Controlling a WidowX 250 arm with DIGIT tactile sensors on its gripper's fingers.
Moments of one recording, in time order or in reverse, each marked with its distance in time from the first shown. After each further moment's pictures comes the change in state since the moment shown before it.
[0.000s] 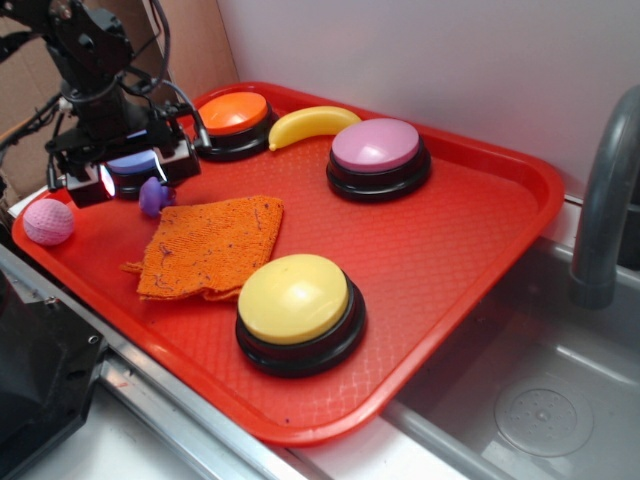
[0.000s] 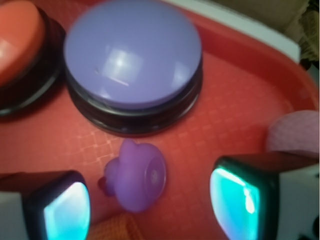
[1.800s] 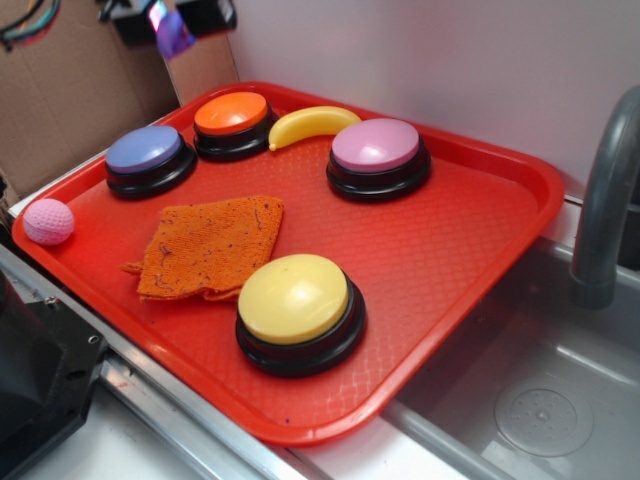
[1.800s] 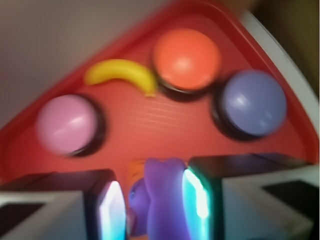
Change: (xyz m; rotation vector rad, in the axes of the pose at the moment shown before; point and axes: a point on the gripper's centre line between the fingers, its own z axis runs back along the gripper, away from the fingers) arm 0.005 -0.093 0.155 -0.240 0.220 -0.581
